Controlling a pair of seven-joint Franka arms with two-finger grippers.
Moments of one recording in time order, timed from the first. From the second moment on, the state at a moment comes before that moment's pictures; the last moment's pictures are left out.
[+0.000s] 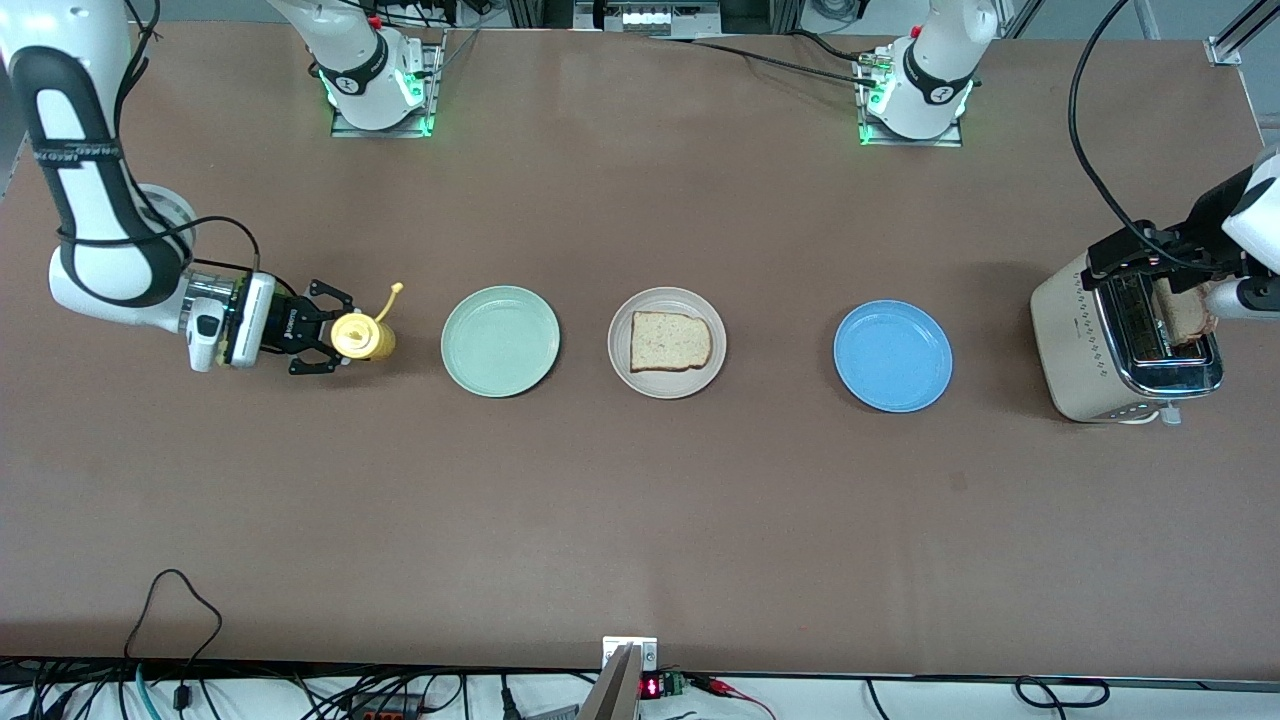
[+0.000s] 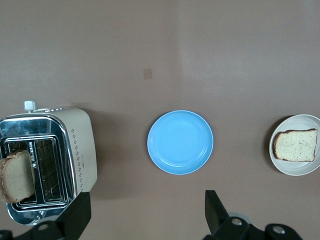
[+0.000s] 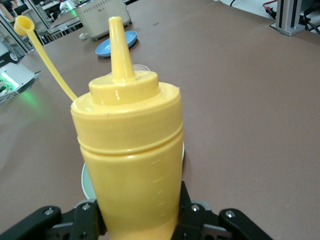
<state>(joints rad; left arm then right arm) 0.04 0.12 -0.04 -1.45 -0.05 1.53 -0.01 -0.14 0.33 0.04 -2.12 1.08 2.02 -1.95</state>
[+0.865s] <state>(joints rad) 0.08 0.12 -0.04 -1.45 -0.05 1.51 0.01 -0.02 0.18 0.29 -2.12 0.74 2.32 -1.28</state>
